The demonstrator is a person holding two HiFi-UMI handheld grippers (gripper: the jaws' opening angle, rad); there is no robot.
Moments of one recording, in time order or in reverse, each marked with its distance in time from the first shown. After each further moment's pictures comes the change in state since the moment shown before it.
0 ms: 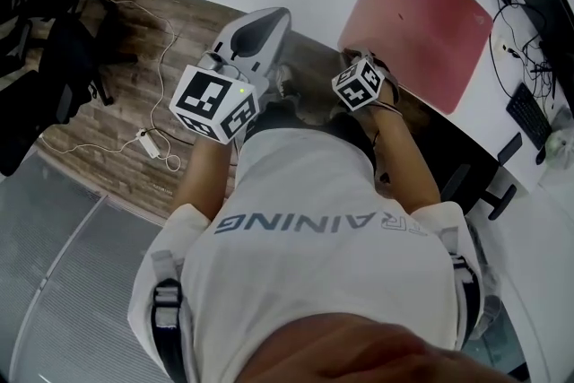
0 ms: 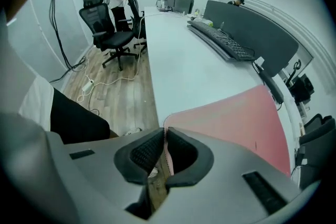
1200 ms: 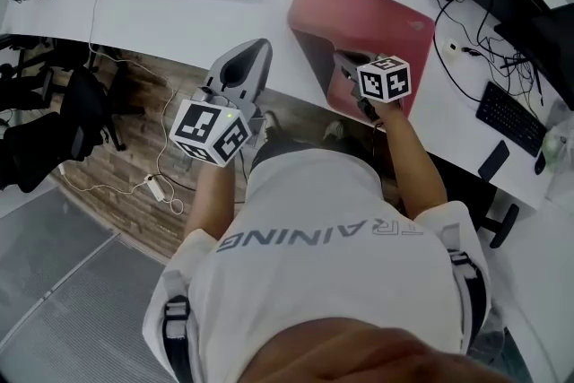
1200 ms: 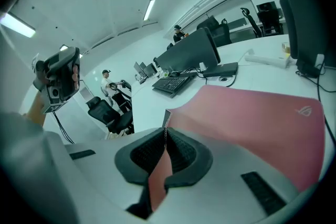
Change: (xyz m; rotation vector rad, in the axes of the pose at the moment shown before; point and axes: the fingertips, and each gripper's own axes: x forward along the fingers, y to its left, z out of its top) left arm 0.116 -0.168 0.023 0.094 -0.050 0.059; right arm -0.131 -0.178 -0.065 0.656 -0.607 0.338
